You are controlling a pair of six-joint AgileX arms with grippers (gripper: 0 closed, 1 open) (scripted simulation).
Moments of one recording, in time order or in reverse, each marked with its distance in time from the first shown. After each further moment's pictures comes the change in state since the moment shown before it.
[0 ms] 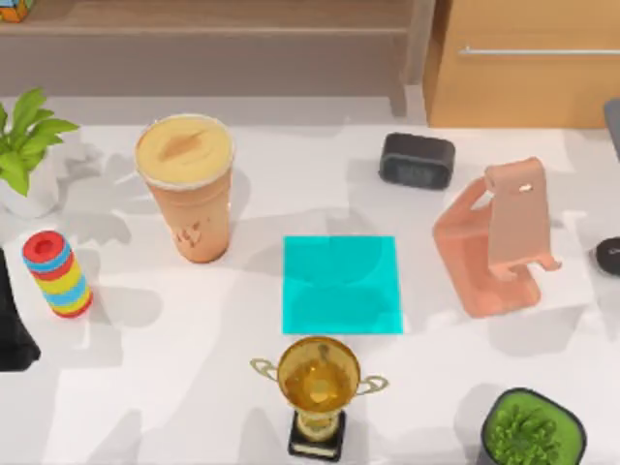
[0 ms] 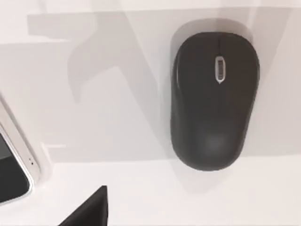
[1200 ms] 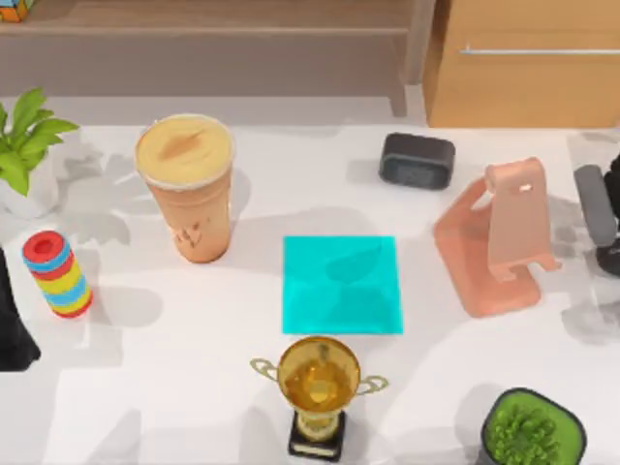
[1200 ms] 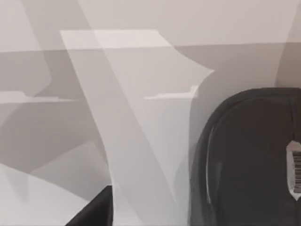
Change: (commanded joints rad) left arm 0.000 0.000 0.000 0.000 0.000 0.000; right arm 0.002 0.108 -0.212 0.320 0.001 0.004
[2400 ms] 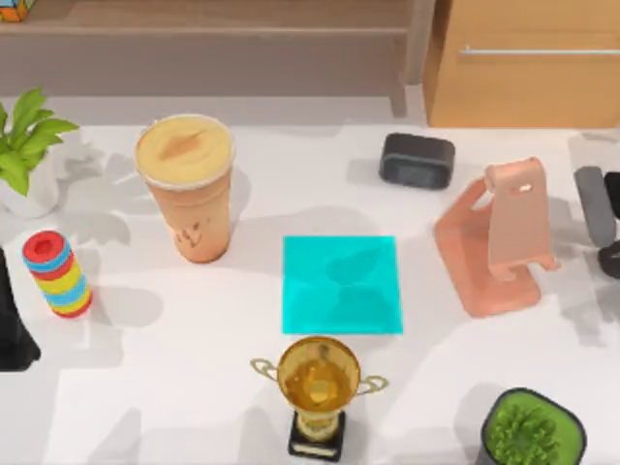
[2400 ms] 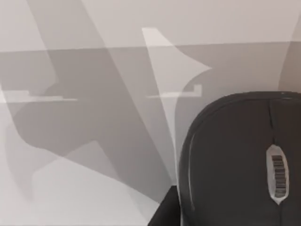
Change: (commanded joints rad) left arm 0.000 0.000 0.000 0.000 0.000 0.000; right arm 0.000 -0.008 0.001 -0.012 0.002 0.005
